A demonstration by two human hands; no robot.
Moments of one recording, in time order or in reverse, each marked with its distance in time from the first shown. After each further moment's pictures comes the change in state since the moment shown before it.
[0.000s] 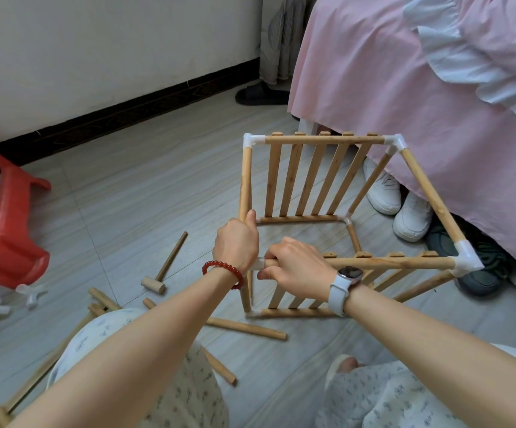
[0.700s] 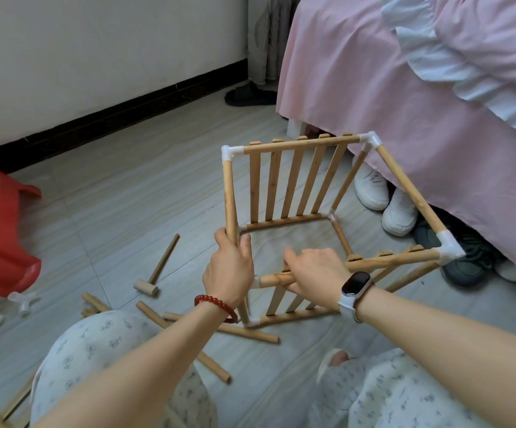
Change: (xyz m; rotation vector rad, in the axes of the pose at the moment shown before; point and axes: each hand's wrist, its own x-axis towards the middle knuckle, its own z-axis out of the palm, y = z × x) left_hand -0.040 -0.014 0.004 0.065 0.014 0.058; right_hand -0.025 0.037 -0.001 -0.485 0.012 -0.032
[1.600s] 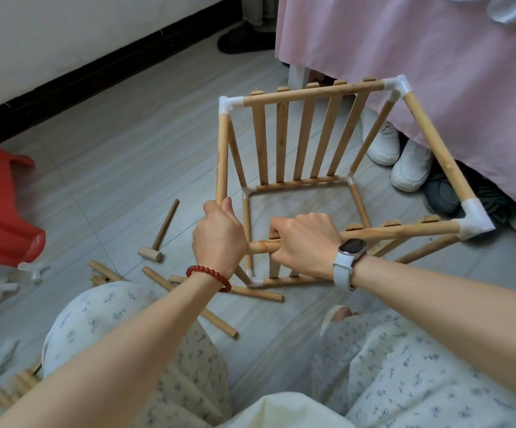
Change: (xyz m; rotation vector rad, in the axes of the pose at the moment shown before) left_hand -0.001 -0.003 0.003 0.094 0.157 -0.052; right_hand 0.000 -0.013 0.002 0.235 0.078 0.016
